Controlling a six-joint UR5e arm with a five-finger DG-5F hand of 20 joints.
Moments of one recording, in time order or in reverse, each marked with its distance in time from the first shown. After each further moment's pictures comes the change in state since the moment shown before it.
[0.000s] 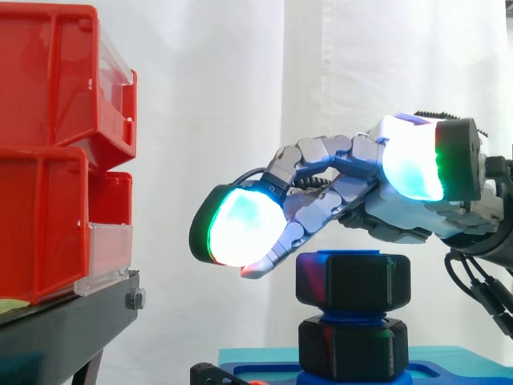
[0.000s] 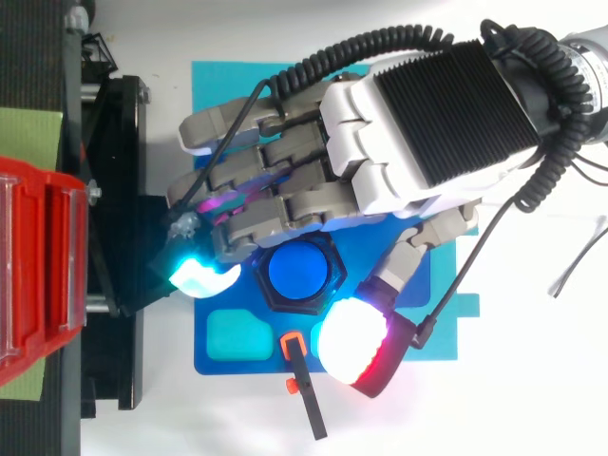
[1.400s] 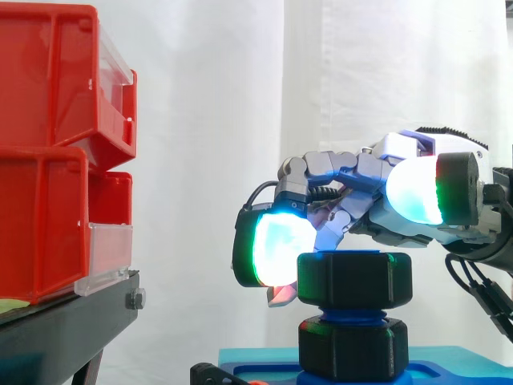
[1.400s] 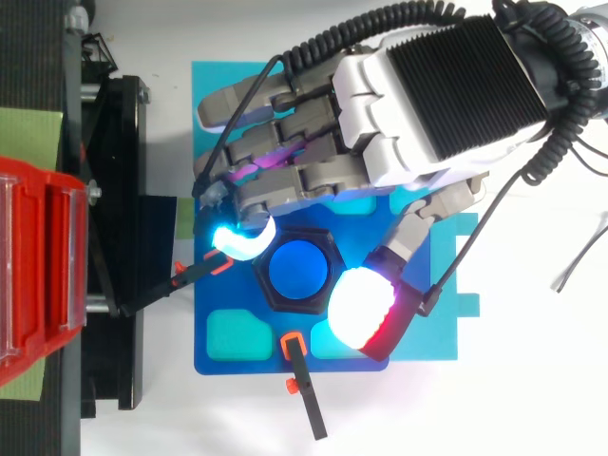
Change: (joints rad) arm -0.030 0.000 -0.001 -0.017 -0.039 -0.045
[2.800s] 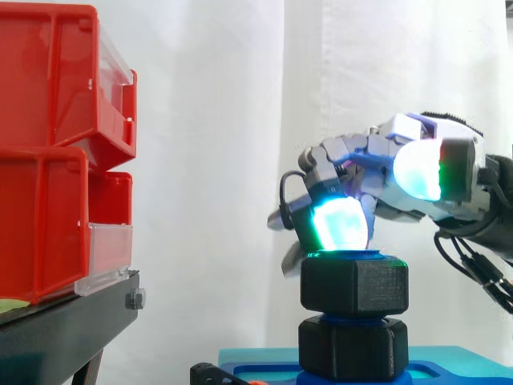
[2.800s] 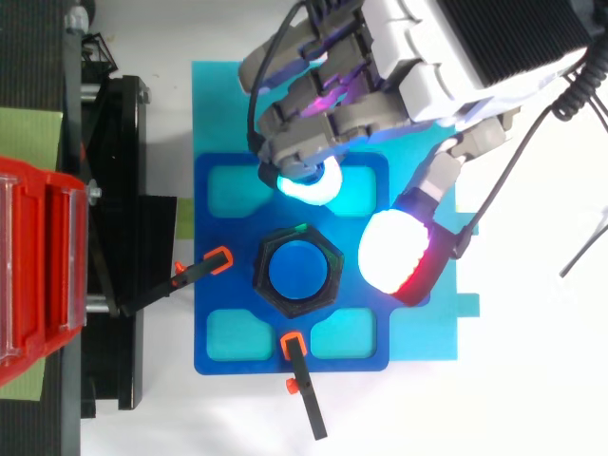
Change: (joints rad) arm -0.070 0.001 0.032 0.050 -0.110 0.020
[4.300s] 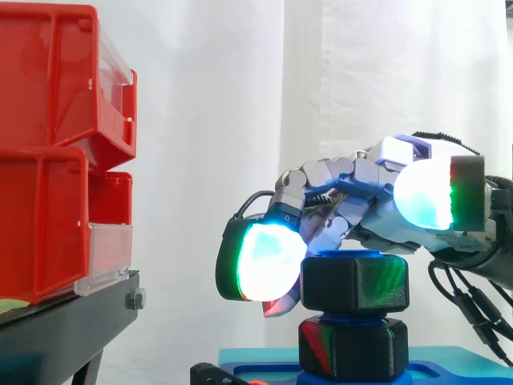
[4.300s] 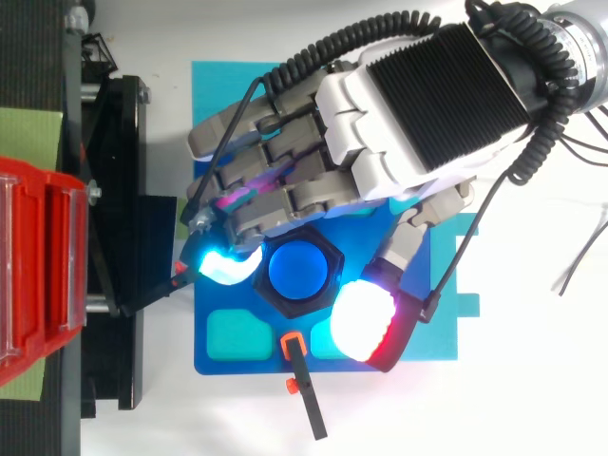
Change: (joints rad) arm 0.058 -0.047 0.022 -0.020 0.024 0.022
